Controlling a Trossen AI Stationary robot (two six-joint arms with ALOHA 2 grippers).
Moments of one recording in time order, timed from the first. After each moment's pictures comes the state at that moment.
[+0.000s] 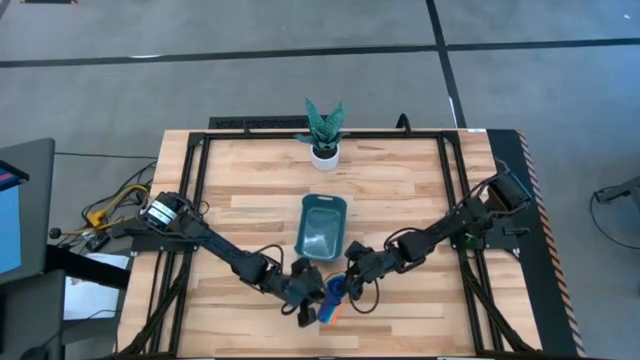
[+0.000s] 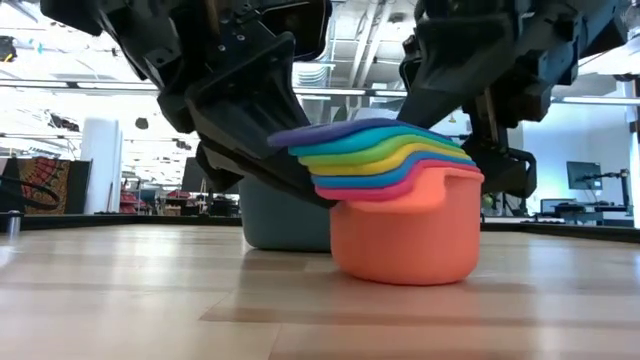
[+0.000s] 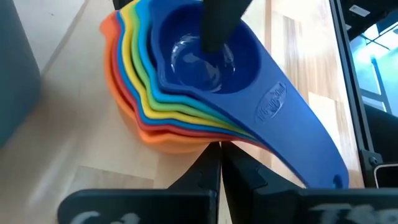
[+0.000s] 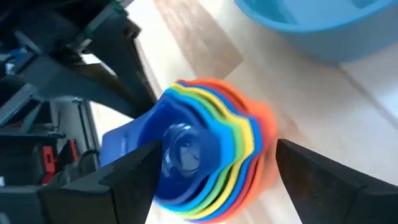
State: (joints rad) left arm -0.49 1.93 1.06 0.25 -0.28 -0.65; right arm 0.42 1.72 0.86 0.15 0.10 1.12
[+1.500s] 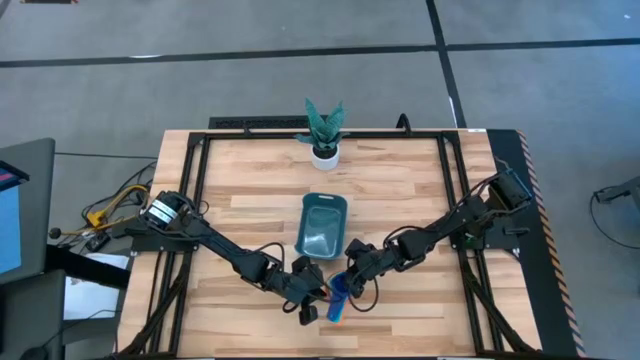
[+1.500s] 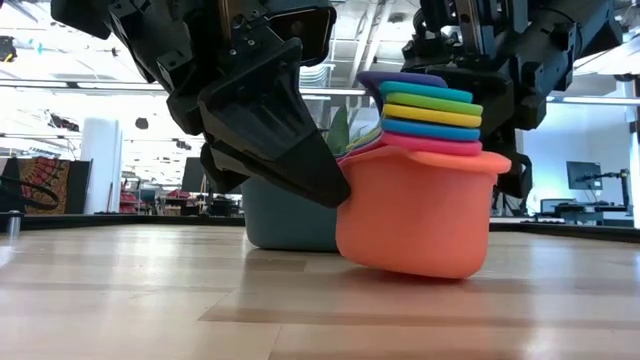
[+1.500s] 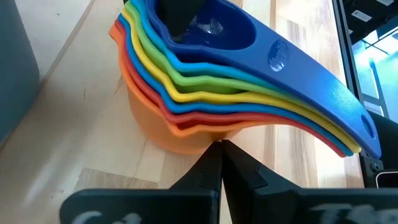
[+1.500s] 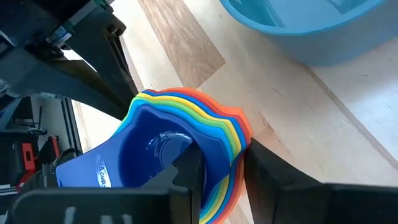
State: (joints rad) left arm -0.47 1.93 1.06 0.25 -0.27 -0.66; right arm 0.41 1.72 0.86 0.07 0.11 1.07
